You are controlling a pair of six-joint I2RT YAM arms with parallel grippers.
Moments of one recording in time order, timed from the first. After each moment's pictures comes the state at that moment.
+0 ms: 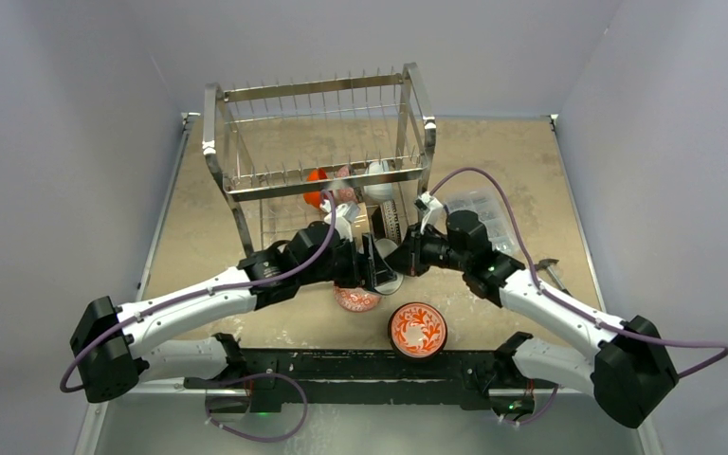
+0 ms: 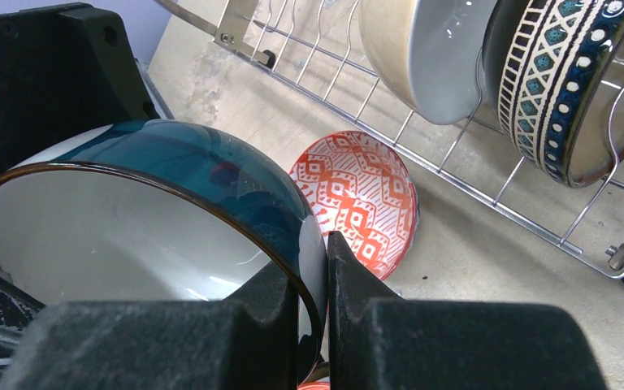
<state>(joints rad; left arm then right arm) -0.99 1.14 0.81 -0.20 0.07 -0.95 0.64 1.07 0.59 0.05 -0.48 0.56</state>
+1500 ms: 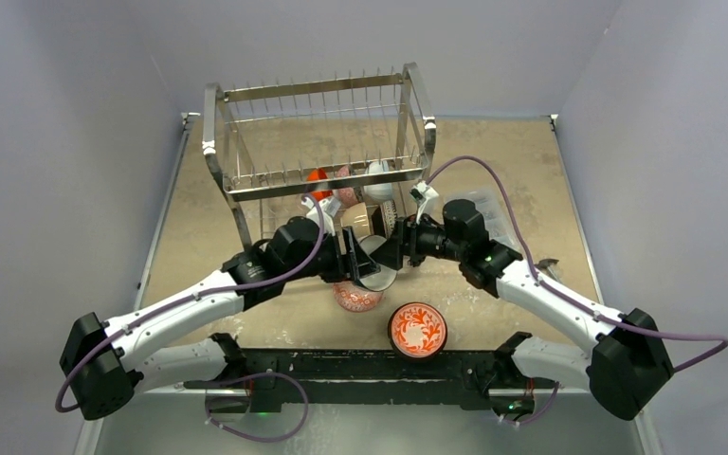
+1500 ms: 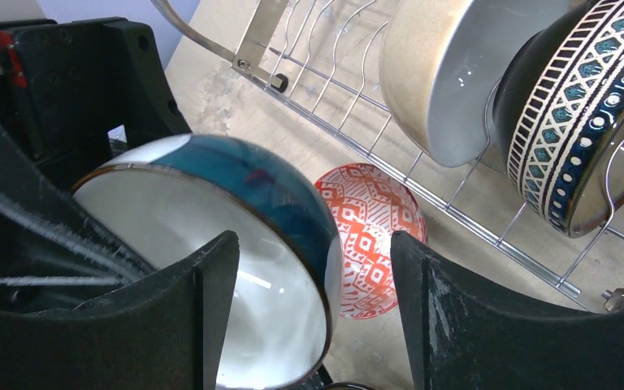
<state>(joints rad) -0.88 1.07 0.76 -0.20 0.13 -0.93 0.63 1.13 0.68 0.03 -0.49 0.54</state>
